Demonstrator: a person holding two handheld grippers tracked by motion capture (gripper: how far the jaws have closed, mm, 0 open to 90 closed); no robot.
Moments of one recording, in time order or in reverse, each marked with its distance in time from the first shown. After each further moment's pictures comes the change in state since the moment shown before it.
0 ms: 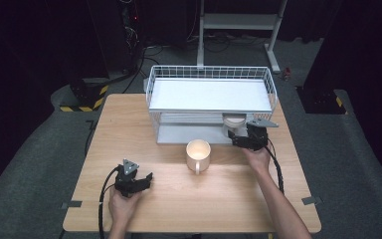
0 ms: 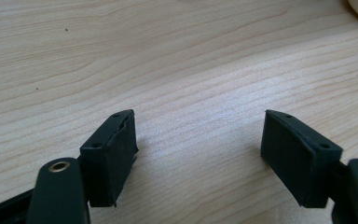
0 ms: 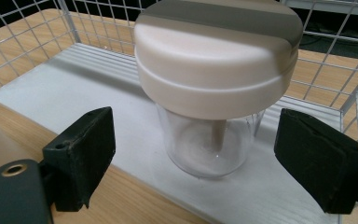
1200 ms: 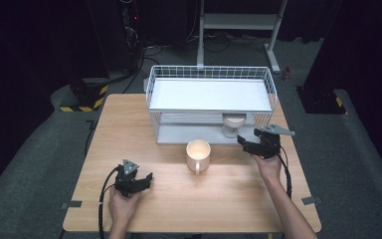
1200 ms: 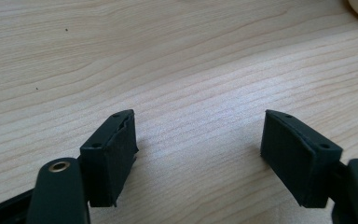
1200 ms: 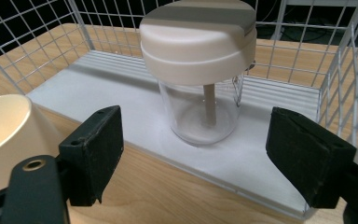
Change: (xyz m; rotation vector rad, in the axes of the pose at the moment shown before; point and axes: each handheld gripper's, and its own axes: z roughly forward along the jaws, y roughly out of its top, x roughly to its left) left arm 0.000 0.000 0.000 -0.002 0.001 -0.002; right arm -0.009 -0.012 -0.042 -0.027 0.034 0.062
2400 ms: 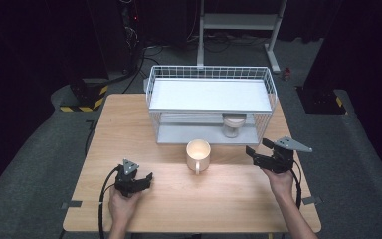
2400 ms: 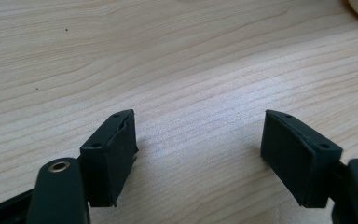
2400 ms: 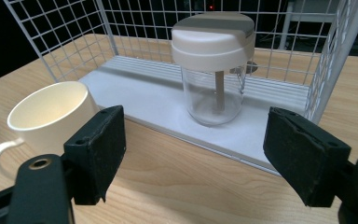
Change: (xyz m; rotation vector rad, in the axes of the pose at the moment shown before) left arm 0.000 0.000 0.000 -0.002 0.001 -0.001; right arm 0.011 -0.017 -0.058 -0.061 0.034 -0.017
